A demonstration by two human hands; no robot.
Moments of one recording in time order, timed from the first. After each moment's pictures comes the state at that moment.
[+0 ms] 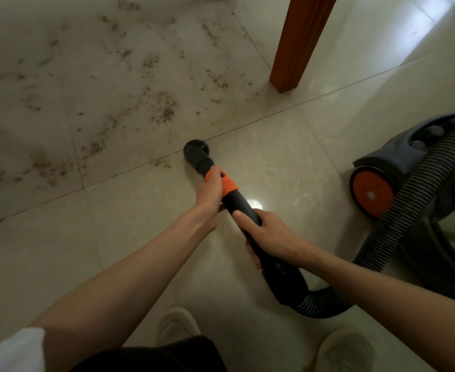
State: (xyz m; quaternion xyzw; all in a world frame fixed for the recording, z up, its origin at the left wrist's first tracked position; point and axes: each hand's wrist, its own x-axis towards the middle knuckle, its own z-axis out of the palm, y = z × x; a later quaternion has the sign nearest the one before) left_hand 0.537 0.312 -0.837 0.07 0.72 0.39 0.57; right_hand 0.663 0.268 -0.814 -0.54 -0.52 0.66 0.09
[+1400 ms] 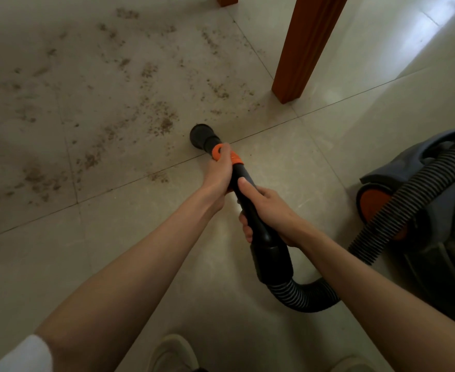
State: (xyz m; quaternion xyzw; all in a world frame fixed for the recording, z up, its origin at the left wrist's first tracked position) left_hand 0.537 0.382 -0.838 0.14 0.68 0.42 0.58; right_hand 0.650 0.336 -0.811 -0.52 -0.39 0.75 0.16
